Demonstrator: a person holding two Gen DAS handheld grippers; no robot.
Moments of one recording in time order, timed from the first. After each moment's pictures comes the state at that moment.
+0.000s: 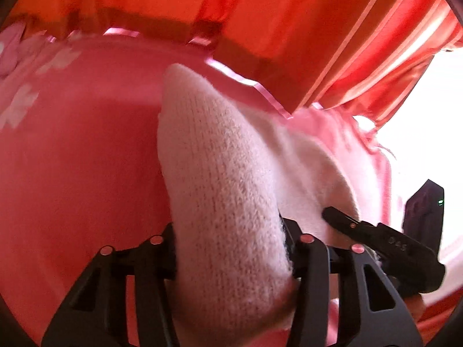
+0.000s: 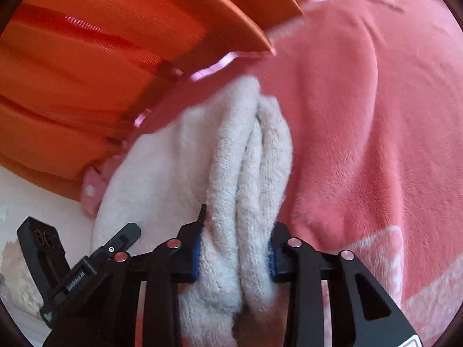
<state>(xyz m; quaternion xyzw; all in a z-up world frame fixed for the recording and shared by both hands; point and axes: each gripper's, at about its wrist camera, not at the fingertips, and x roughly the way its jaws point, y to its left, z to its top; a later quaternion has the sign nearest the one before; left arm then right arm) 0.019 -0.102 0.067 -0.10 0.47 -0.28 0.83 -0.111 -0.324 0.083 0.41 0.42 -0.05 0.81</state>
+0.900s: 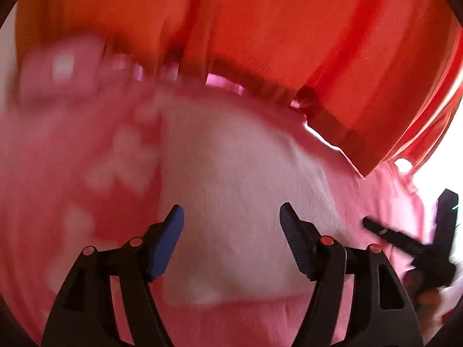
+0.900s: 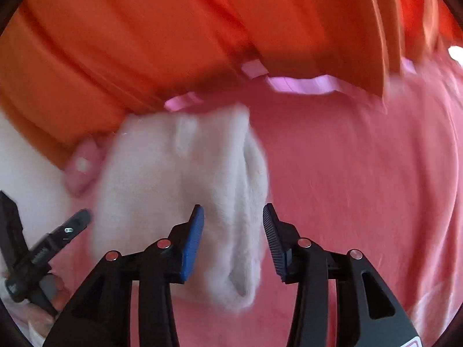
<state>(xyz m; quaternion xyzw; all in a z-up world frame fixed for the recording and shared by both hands) 0.104 0.084 0.052 -0.14 0.43 -0.18 0.87 0.015 -0.206 0.070 0.29 0.48 -0.05 0.83</state>
